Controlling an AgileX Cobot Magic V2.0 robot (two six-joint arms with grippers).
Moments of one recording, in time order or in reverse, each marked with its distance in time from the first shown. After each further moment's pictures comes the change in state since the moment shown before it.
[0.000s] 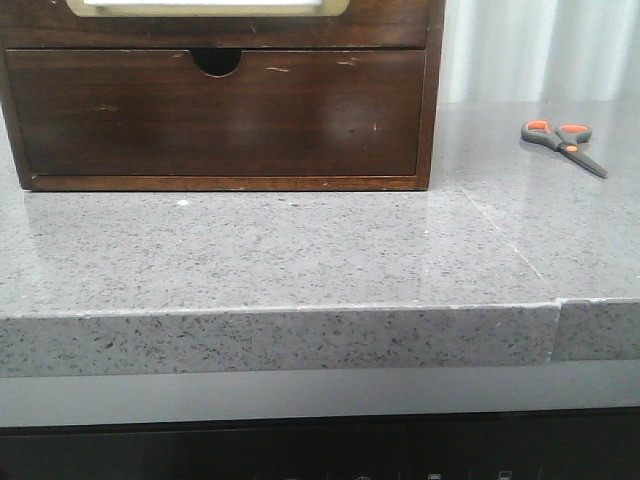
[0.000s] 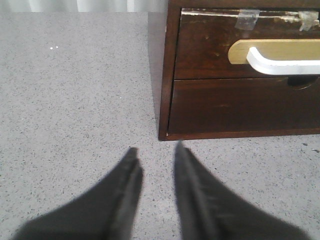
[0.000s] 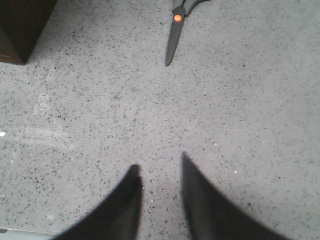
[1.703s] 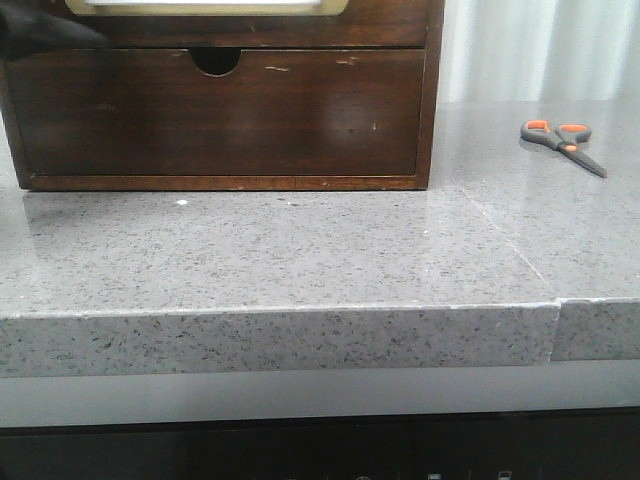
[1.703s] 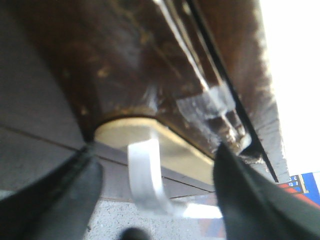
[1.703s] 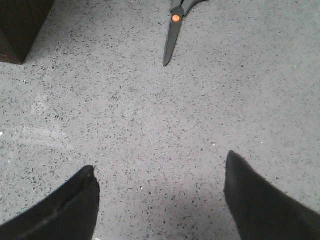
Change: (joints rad) left arm 0.000 0.763 -0.179 -1.643 0.148 0.759; right arm 0.000 0.000 0.000 -0.004 0.000 0.000
